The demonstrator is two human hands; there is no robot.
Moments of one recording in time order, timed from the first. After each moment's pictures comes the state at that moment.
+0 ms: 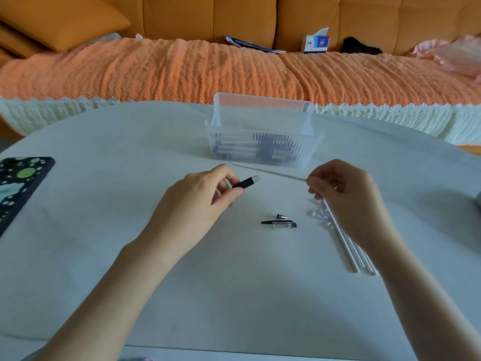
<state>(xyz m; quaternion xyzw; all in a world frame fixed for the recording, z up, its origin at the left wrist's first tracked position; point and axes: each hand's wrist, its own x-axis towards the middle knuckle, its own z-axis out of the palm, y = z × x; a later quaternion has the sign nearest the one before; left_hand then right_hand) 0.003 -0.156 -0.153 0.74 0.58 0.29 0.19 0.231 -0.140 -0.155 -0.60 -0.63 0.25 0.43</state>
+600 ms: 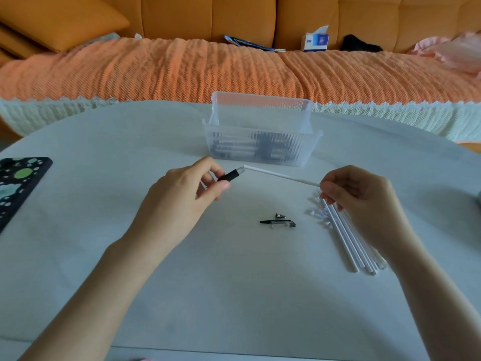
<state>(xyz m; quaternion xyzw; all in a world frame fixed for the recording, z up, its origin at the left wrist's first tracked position) -0.010 -0.152 -0.156 0.72 0.59 0.33 0.18 0.254 -0.145 -0.161 -0.55 -0.62 0.32 0.46</state>
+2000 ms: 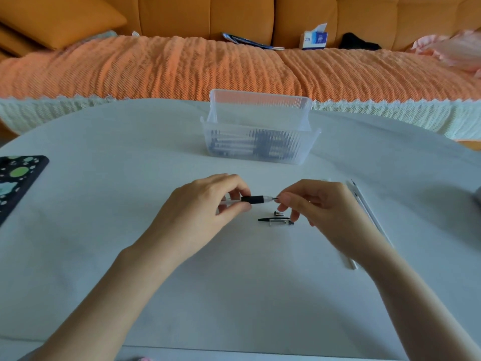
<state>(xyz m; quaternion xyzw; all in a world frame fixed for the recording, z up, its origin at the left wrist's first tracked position) 0.009 -0.163 -0.157 0.79 0.53 0.27 0.15 0.217 -0.160 -0.153 -0.54 -0.68 0.36 0.34</state>
